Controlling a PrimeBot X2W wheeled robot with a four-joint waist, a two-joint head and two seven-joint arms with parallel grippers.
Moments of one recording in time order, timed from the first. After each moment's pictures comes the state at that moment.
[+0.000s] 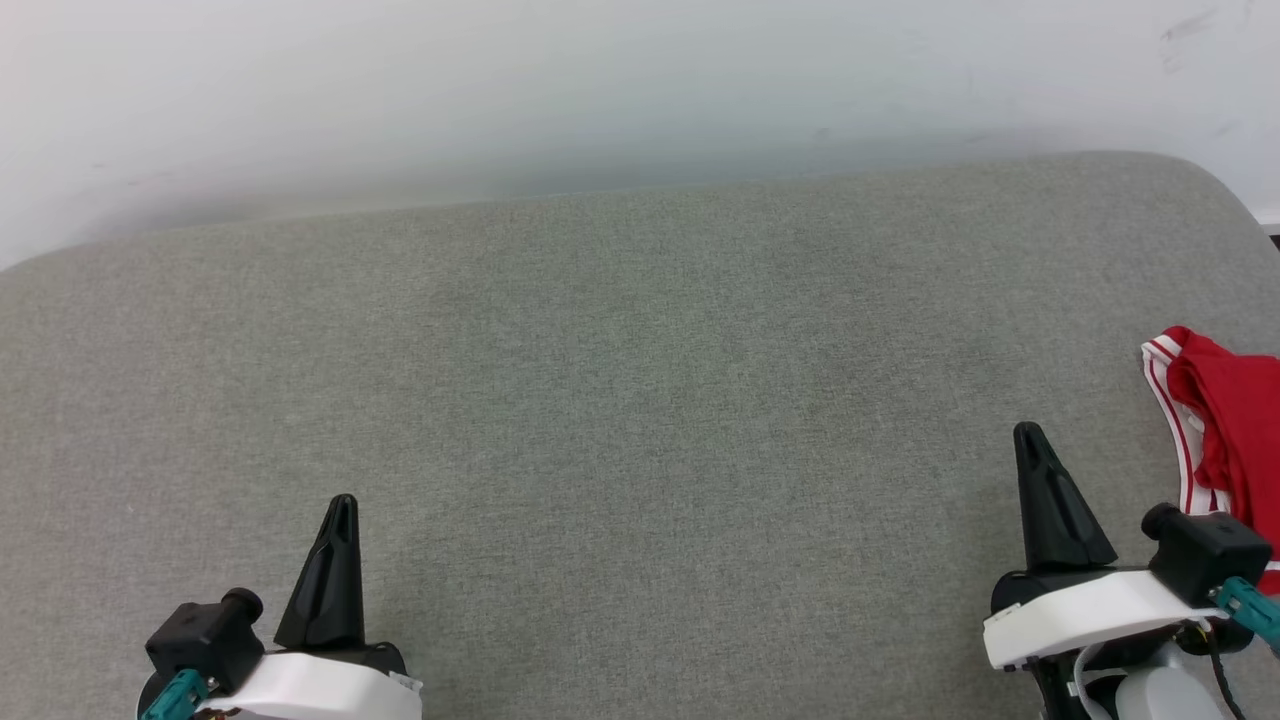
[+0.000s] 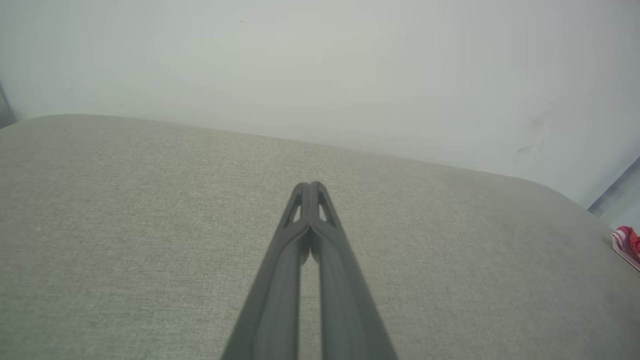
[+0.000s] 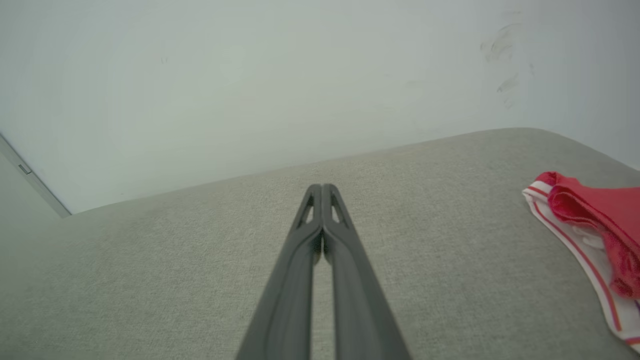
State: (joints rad) left arm 0.05 0.05 0.06 0.05 -0.28 -0.13 -0.23; right arm -0.09 -0.05 0.00 0.19 0.26 0.13 -0.23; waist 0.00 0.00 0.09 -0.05
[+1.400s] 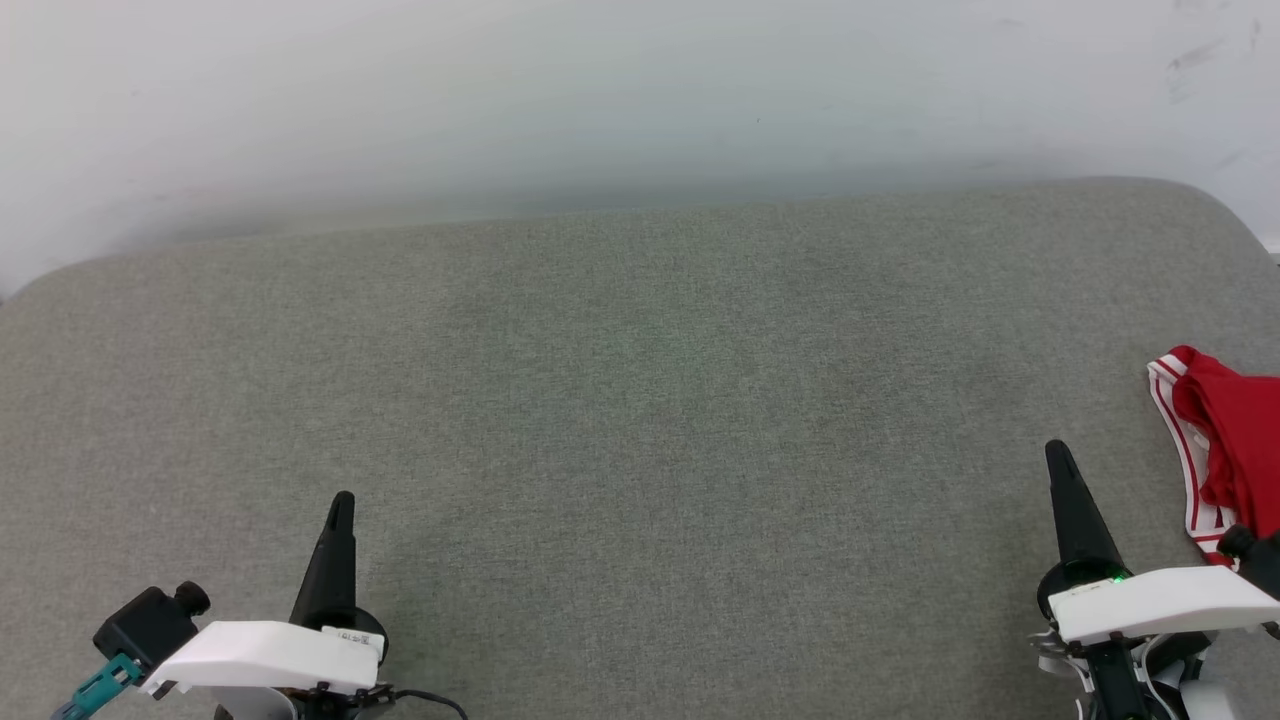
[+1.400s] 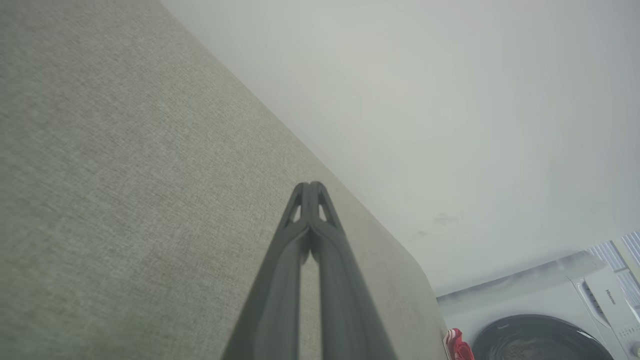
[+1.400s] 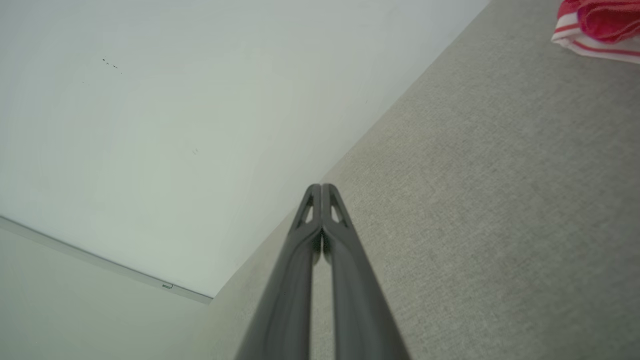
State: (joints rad) left arm -0.02 0.08 0.05 0.15 -0.97 -0.13 -0.09; right arm -0.09 -0.07 -0.02 0.21 0.96 0.13 -0.09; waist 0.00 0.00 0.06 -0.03
